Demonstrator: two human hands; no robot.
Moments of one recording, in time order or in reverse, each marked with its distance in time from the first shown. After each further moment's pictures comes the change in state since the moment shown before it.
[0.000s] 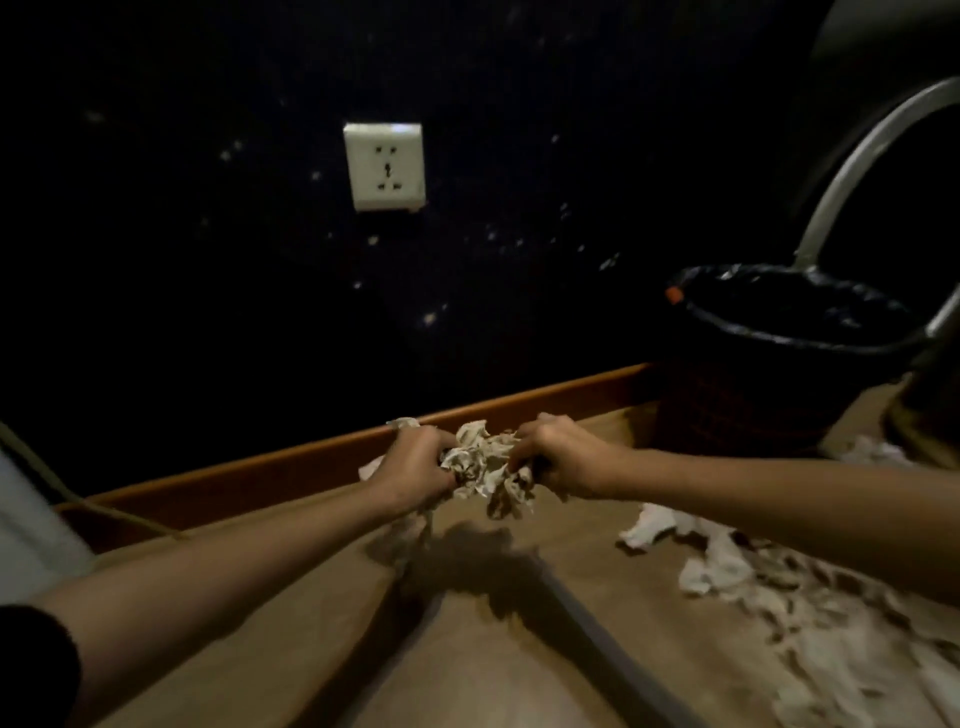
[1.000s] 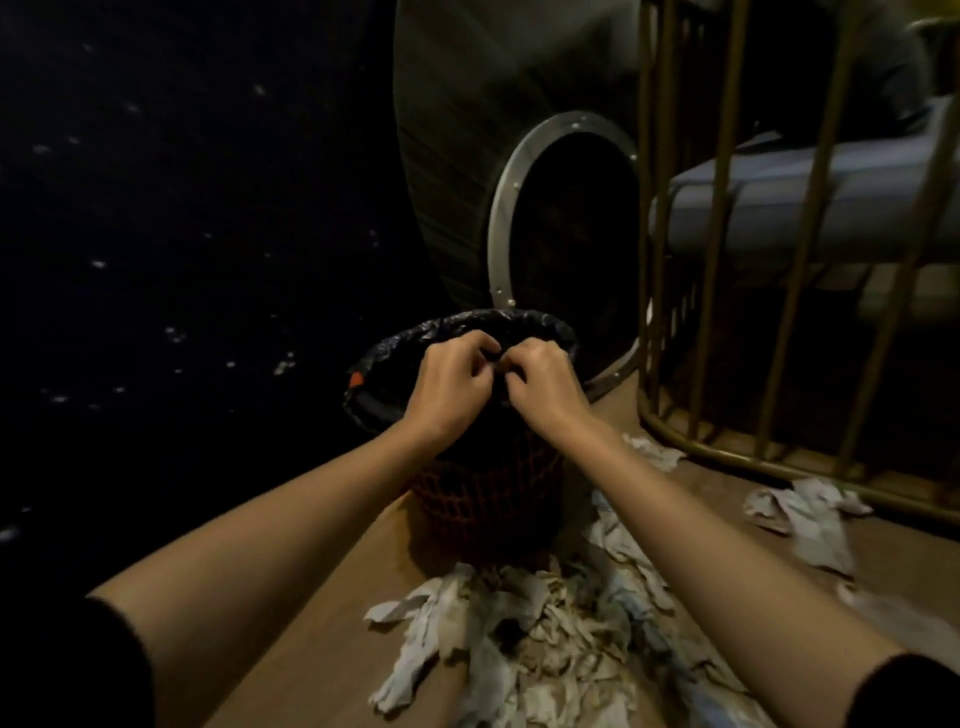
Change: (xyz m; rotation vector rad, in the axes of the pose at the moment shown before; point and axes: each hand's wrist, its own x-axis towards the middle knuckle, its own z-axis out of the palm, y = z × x) left_hand 0.218 0.380 0.137 -0.137 0.262 0.597; right_hand -0.171 0.303 -0.103 0.144 0.882 0.656
